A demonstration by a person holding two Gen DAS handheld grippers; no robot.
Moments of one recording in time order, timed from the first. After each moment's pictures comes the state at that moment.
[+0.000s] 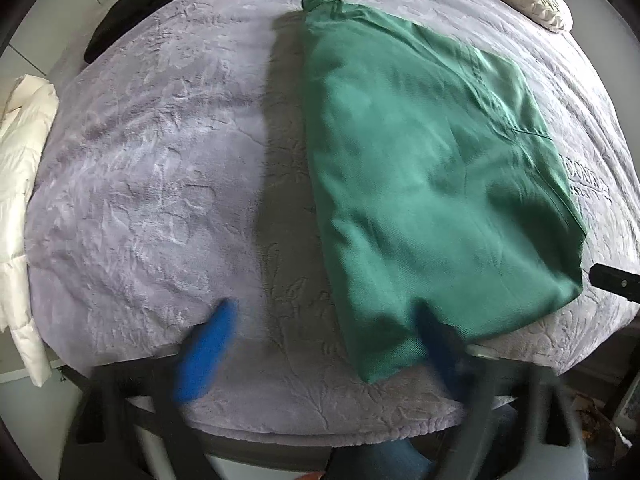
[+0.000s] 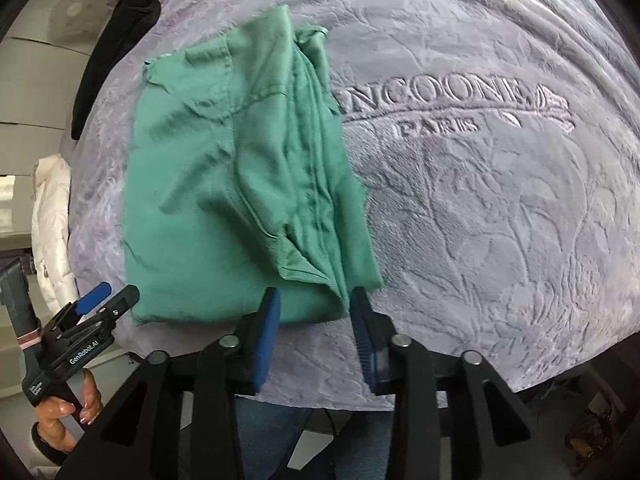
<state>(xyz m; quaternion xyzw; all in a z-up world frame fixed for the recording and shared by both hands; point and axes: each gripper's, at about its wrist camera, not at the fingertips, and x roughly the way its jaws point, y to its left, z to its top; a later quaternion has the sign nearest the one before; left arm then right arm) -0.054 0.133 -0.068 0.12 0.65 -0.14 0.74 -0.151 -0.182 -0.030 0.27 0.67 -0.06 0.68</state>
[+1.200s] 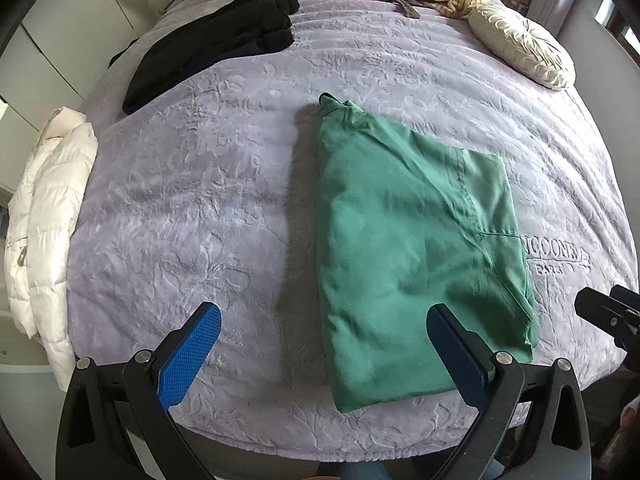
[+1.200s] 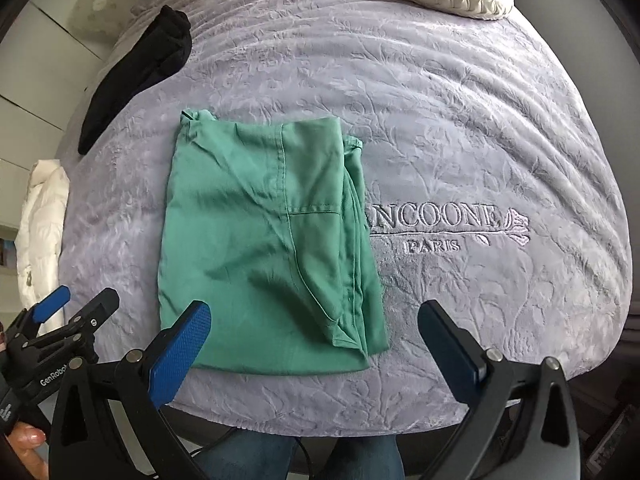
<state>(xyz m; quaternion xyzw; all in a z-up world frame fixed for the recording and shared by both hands) -0.026 0.114 0.019 0.10 0.59 -0.11 0.79 -0.095 -0.151 0.055 0.17 0.63 -0.10 0.75</state>
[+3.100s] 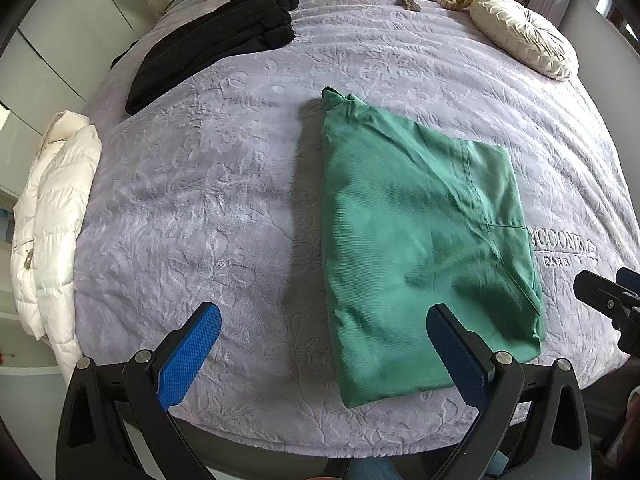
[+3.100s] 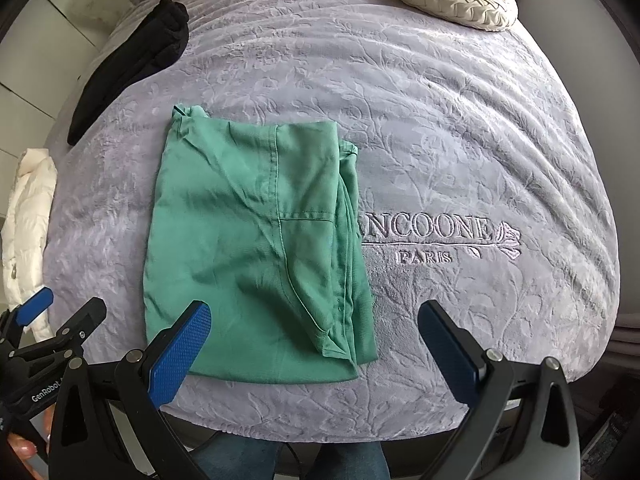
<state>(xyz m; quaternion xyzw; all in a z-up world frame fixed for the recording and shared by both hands) -0.030 0.114 0.019 0.11 0.59 -0.10 0.79 -0.086 -0.148 0.052 0.14 0.64 -0.11 0.75</state>
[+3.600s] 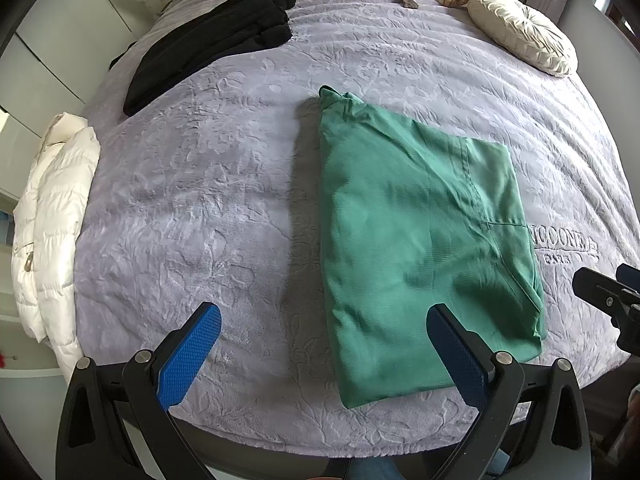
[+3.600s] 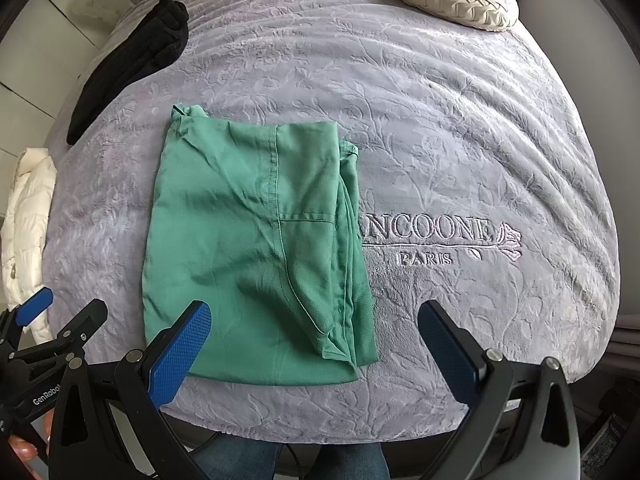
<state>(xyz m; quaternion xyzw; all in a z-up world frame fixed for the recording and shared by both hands) -0.030 0.112 0.018 0.11 0.59 -0.10 0.79 -0.085 -0.148 0.052 0.14 0.64 -0.11 0.75</state>
